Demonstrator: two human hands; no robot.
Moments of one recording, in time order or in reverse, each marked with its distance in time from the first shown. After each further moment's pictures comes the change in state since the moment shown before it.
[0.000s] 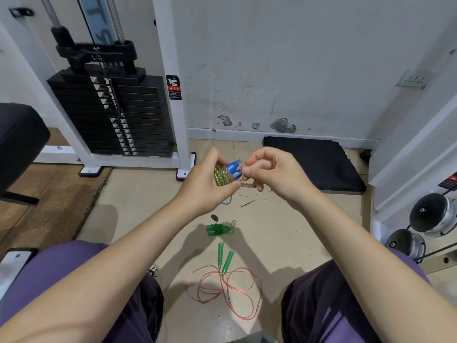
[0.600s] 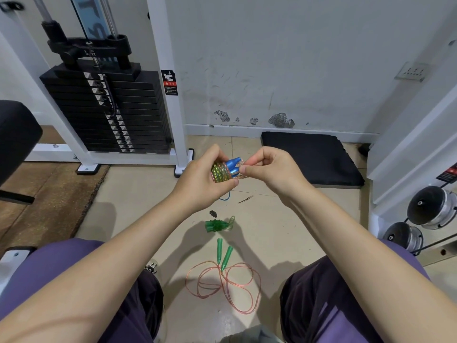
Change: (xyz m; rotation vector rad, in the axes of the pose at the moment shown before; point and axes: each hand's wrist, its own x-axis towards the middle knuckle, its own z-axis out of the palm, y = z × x) left_hand 0.000 0.000 0.000 -0.003 -0.013 0.064; right_hand -0.001 0.003 0.008 0.018 0.139 0.114
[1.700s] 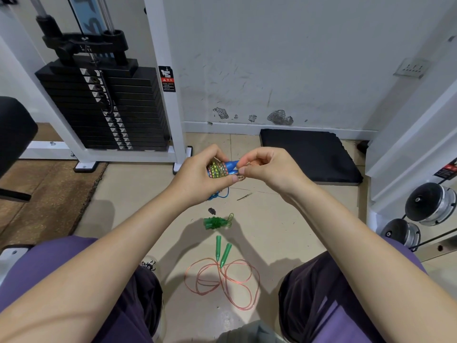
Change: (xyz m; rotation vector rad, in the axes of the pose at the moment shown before) left_hand 0.005 -0.007 -0.001 -0.056 -0.050 -0.026; right_hand -0.001 0.000 -0.004 -0.082 -0.103 -0.007
